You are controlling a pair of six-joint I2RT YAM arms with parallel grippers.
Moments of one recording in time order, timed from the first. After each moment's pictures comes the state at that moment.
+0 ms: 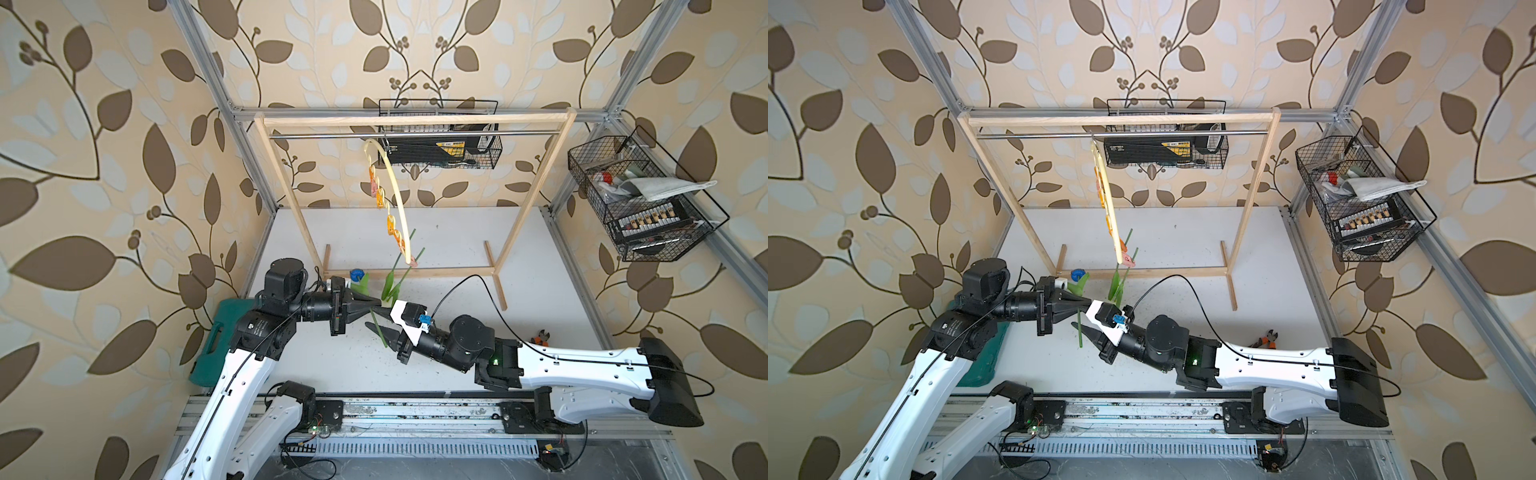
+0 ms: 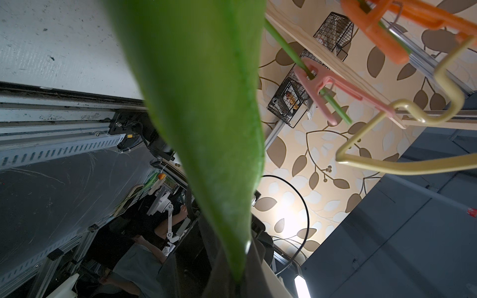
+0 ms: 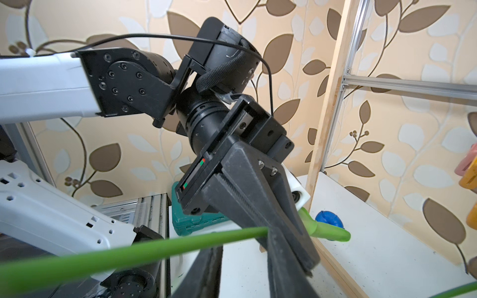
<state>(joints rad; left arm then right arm) -0.29 0.78 0.94 -0.63 1.10 -1.70 1.32 1.26 0.86 0.47 0.21 -0.06</state>
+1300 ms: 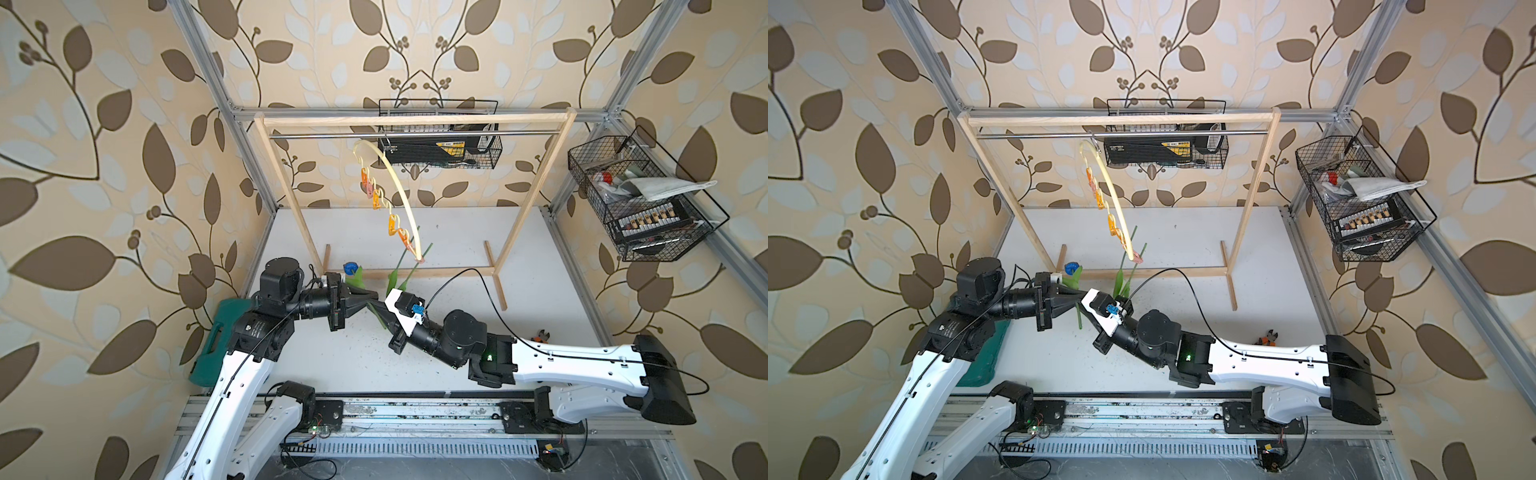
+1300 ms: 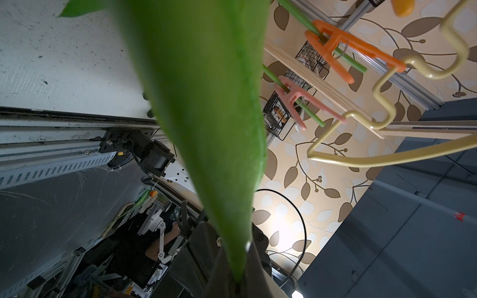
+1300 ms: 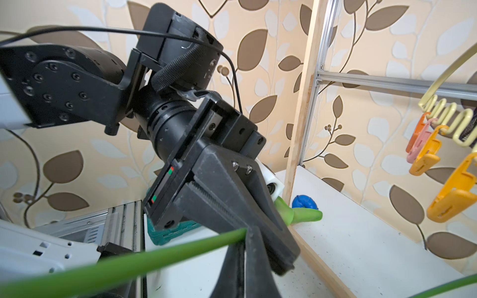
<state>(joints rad) -0.28 0.77 0.94 -0.59 1.03 -1.74 1.31 1.31 0.94 0.43 0.32 -0.06</state>
